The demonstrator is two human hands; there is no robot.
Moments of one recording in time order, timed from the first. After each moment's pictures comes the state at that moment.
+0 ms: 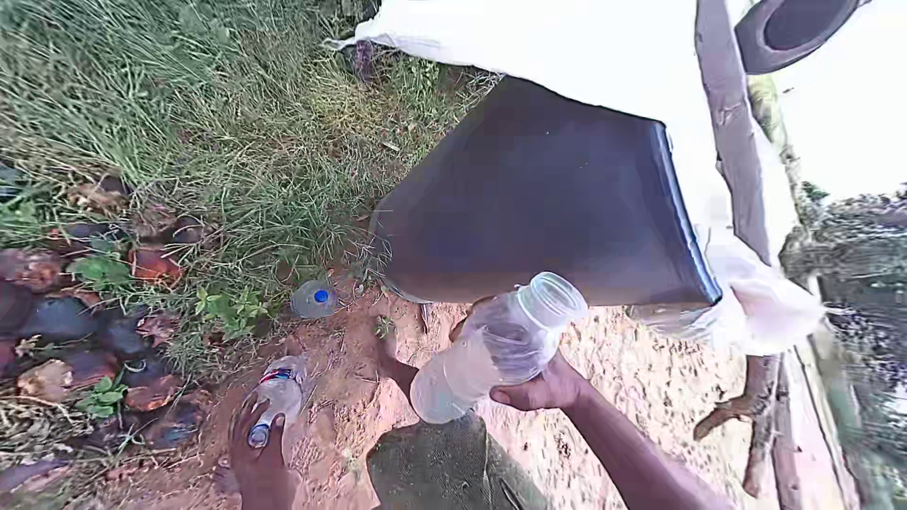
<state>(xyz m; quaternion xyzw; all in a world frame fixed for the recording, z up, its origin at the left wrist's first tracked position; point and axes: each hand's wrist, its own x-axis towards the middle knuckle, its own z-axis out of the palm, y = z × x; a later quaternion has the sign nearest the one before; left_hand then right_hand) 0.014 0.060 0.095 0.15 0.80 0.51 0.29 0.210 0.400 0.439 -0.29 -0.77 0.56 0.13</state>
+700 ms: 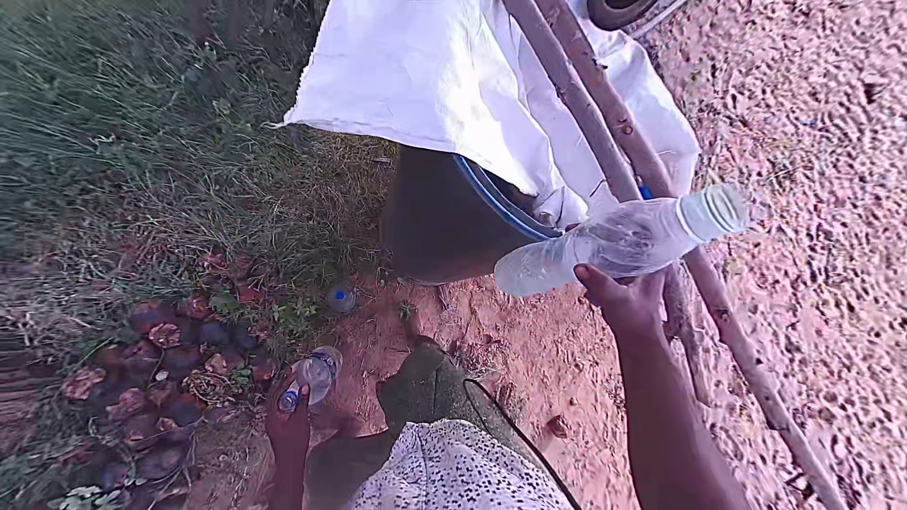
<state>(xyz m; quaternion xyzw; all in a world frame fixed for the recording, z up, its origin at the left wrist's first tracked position) -0.008 0.098 0.351 0.22 0.79 0.50 0.28 0.359 0.459 0.638 -0.57 -0.67 0.29 0.39</state>
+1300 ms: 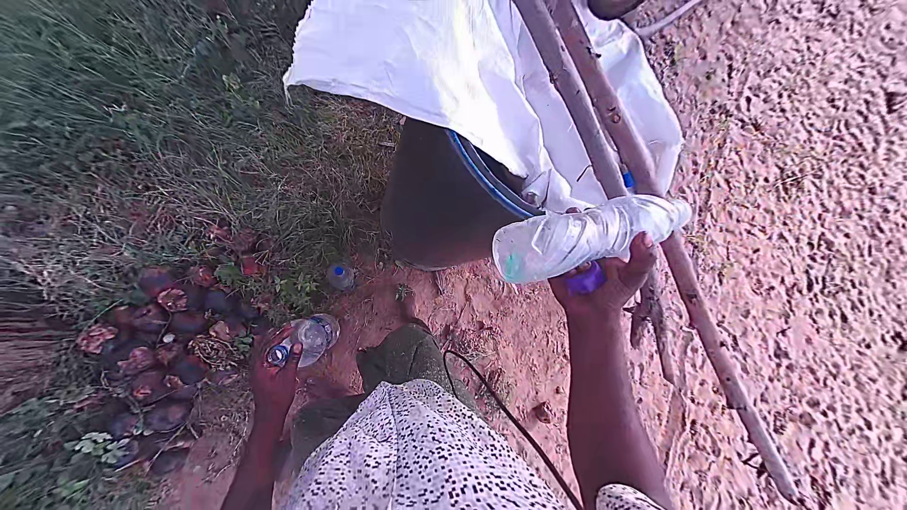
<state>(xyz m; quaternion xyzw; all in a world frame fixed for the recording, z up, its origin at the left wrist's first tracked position) -0.023 0.113 0.417 0.36 0.75 0.49 0.25 0.371 0.438 0.633 -0.31 -0.34 0.69 0.56</state>
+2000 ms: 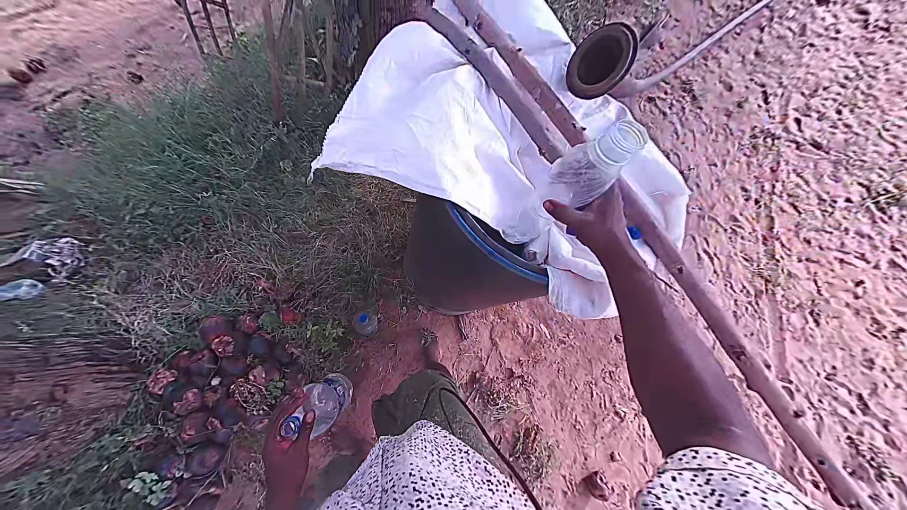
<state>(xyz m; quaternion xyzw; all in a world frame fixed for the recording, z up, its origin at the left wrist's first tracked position) -0.004 0.099 0.457 0.31 0.78 0.49 0.23 0.350 0.630 0.655 -0.46 -0.75 0.32 0.36</state>
